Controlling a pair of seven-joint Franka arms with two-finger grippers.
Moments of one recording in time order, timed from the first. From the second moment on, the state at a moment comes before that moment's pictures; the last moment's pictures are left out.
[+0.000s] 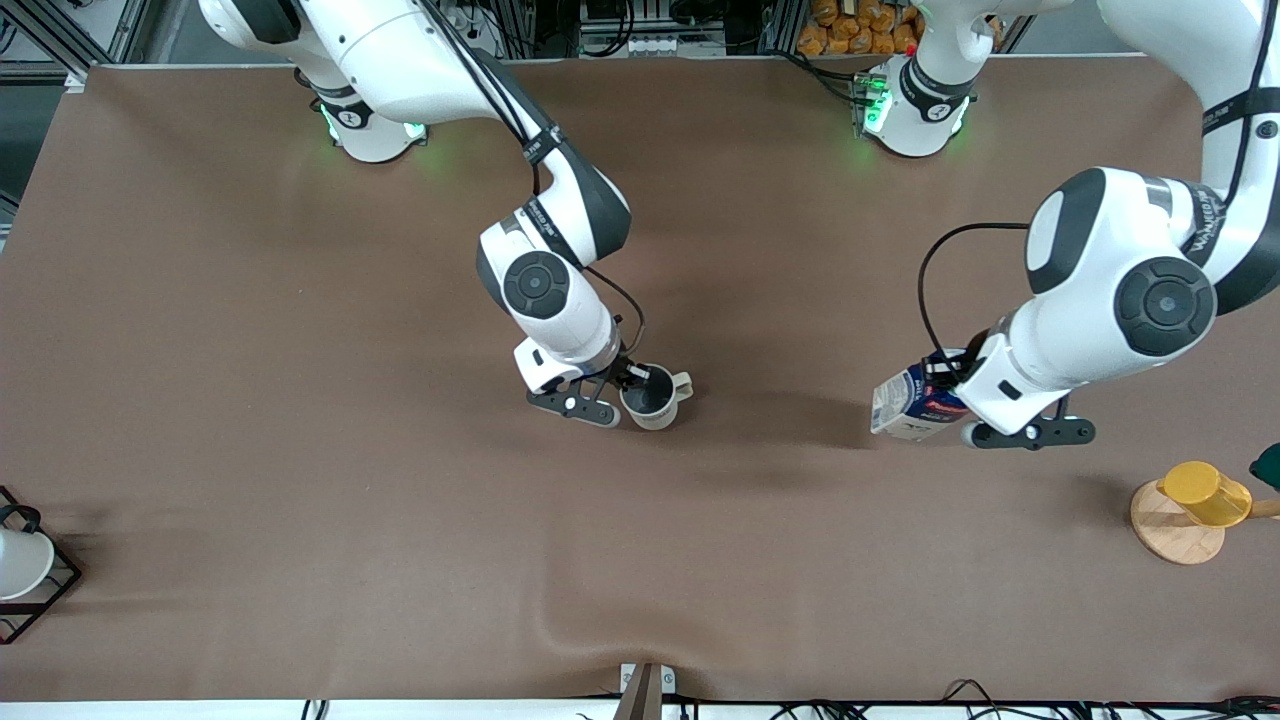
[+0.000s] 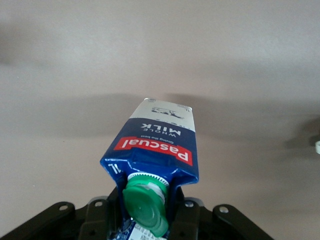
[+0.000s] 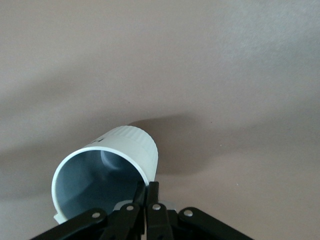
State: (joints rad) left arm -0.05 0.37 -0.23 -1.52 0.05 1.73 -0.30; right arm 0.73 0.70 -0.07 -1.45 0.27 2.25 0.84
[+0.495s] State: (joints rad) left arm -0.06 0.37 -0.32 -1.52 0.05 1.70 -0.36; right arm 0.74 0.71 -0.07 -1.45 0.26 2.25 0.86
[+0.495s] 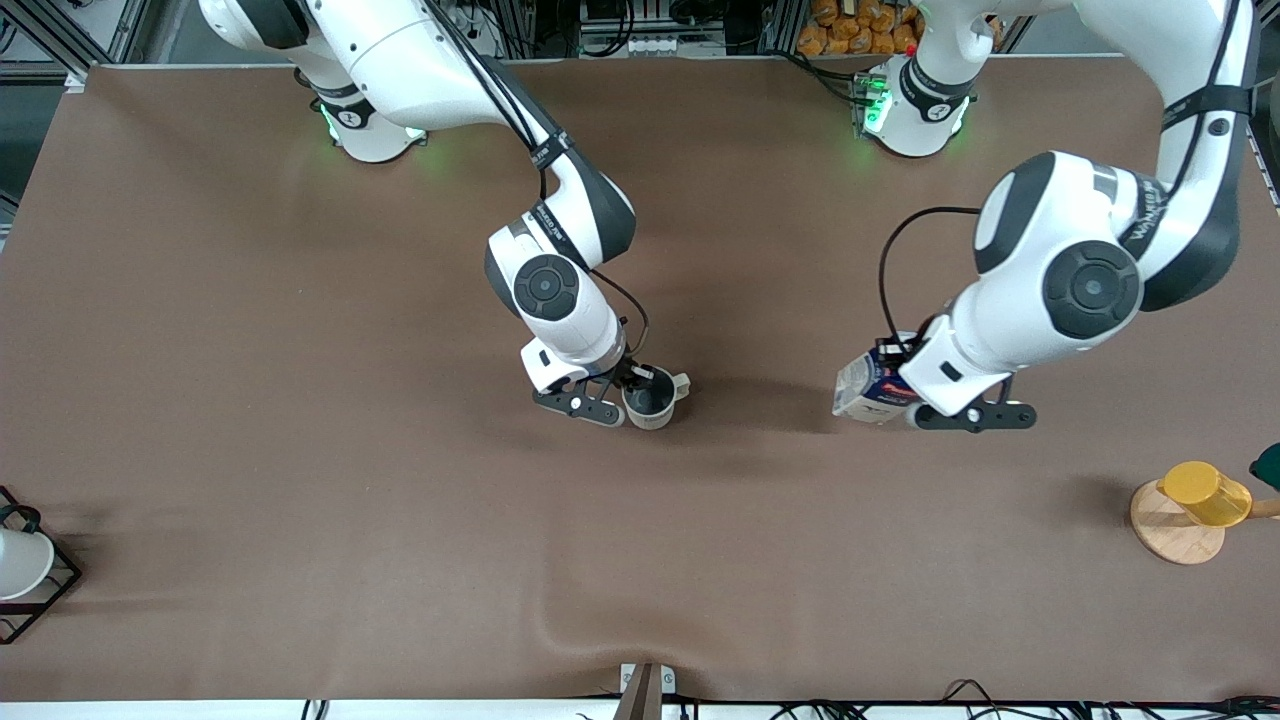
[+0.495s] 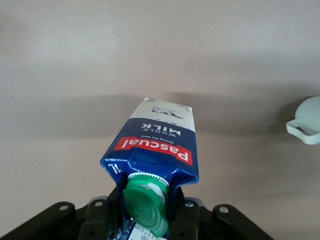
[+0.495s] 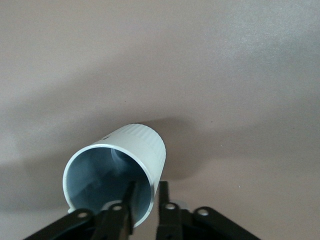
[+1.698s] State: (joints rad) left arm -0.29 0.42 -0.44 -1.51 0.05 1.69 -0.88; right arm 0.46 0.63 -0.10 -1.32 0.26 1.88 0.55
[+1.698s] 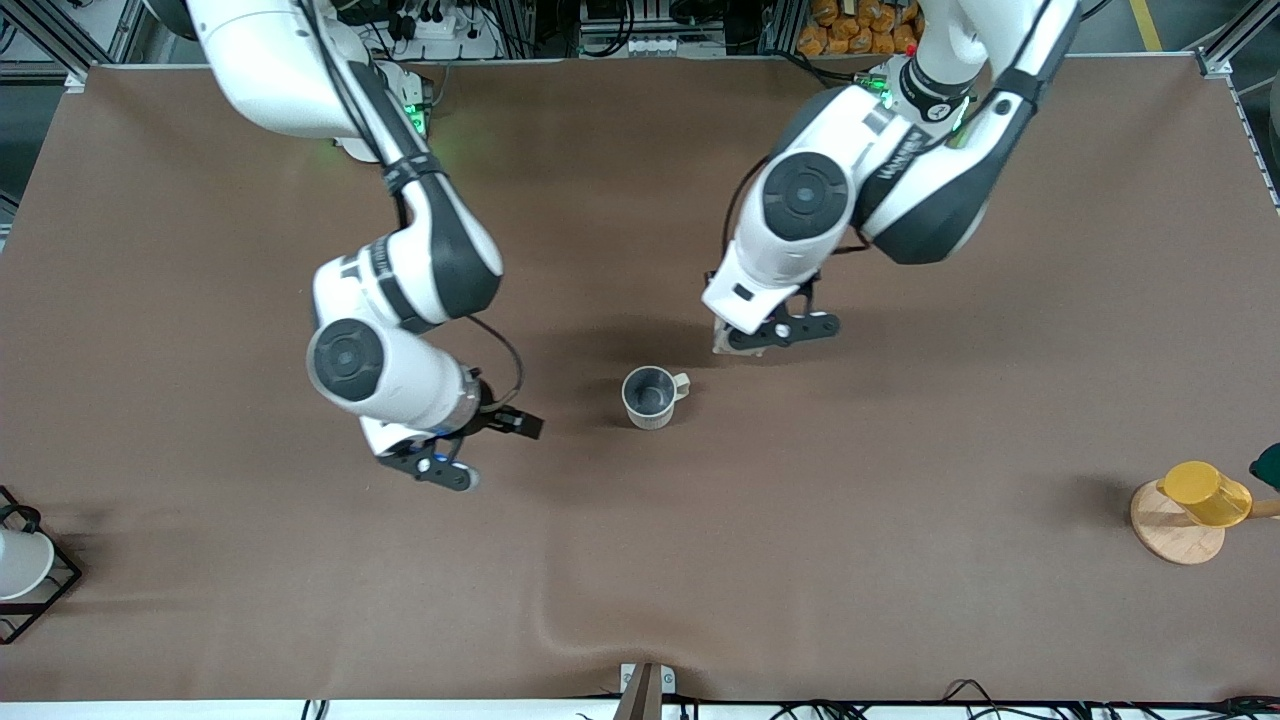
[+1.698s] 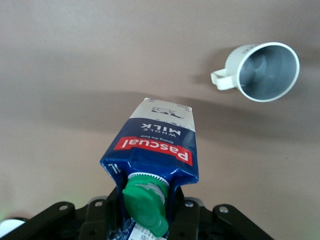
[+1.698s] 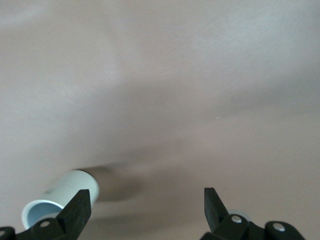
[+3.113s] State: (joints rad) left arm -0.56 0.64 -0.29 -1.35 0.05 1.84 -1.03; right arm 0.09 0.53 -0.11 -1.30 0.23 1.68 -0.06
